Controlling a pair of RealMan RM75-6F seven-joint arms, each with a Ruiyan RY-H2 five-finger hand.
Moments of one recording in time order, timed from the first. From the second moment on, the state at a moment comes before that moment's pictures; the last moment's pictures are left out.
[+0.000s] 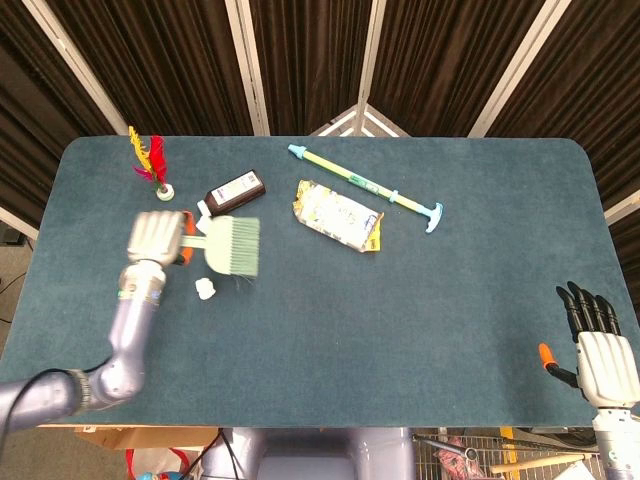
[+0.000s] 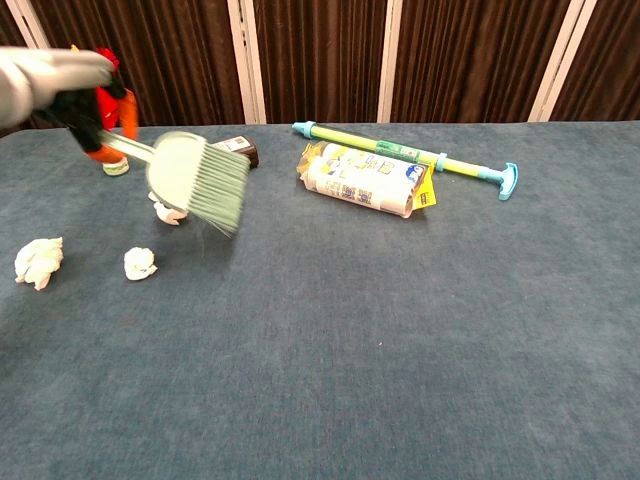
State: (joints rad) left arm -0.87 -1.44 -0.34 -1.67 0.47 1.15 0.89; right arm 0.06 -1.11 0.07 -1.67 -1.47 1.48 0.02
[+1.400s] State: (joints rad) left arm -0.75 -1.20 -0.28 -1.67 0.46 1.11 0.66; right arm 0.06 -1.12 0.07 -1.67 -1.47 1.49 0.00
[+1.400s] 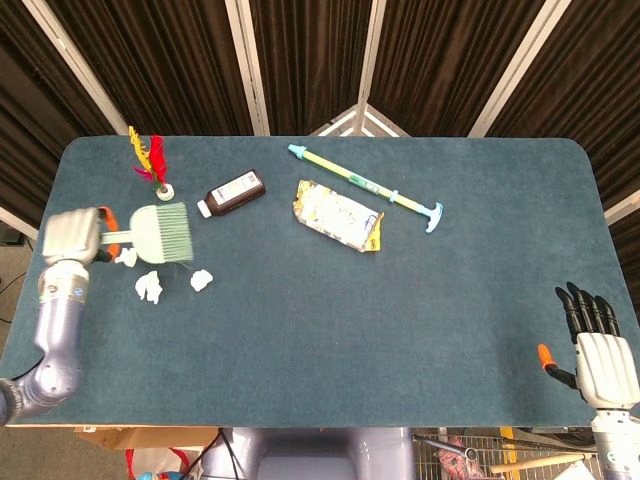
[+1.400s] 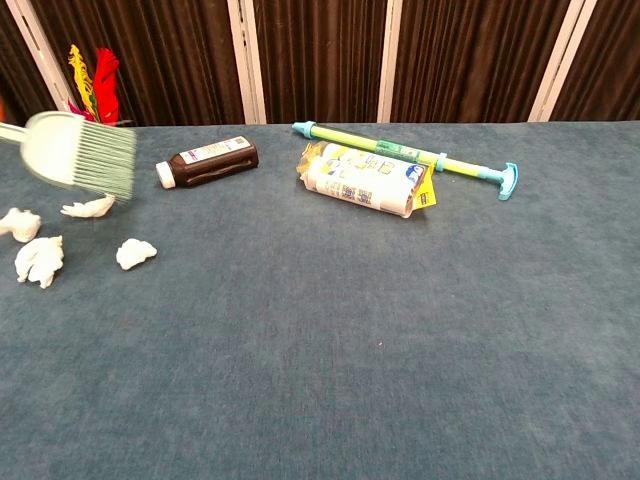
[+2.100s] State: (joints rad) left arm -0.83 -1.35 -0.11 -1.68 0.48 1.15 0.88; right arm 0.05 -1.11 0.07 -1.67 -1.47 1.49 0.01
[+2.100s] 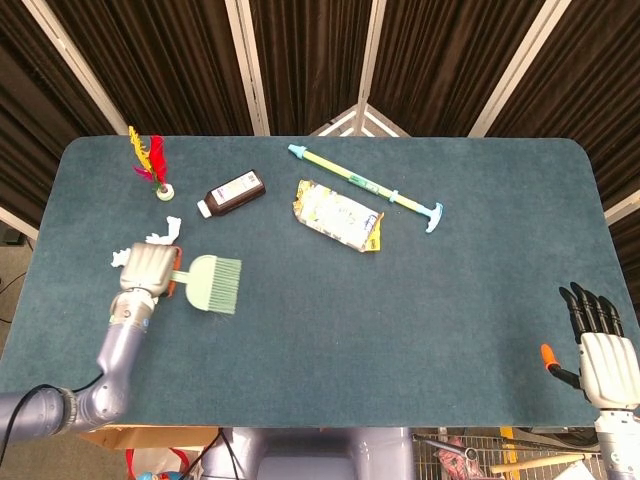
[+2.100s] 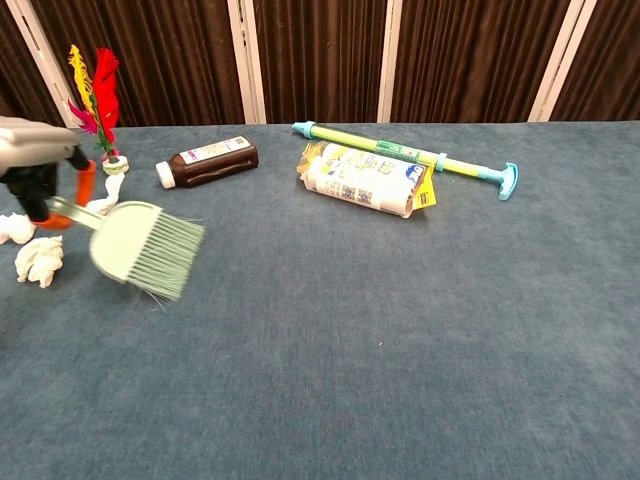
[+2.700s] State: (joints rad) left arm -0.71 -1.11 -0.11 -1.61 0.56 1.10 0.61; right arm 0.05 -1.11 0.07 -1.68 -1.48 1.49 -0.01
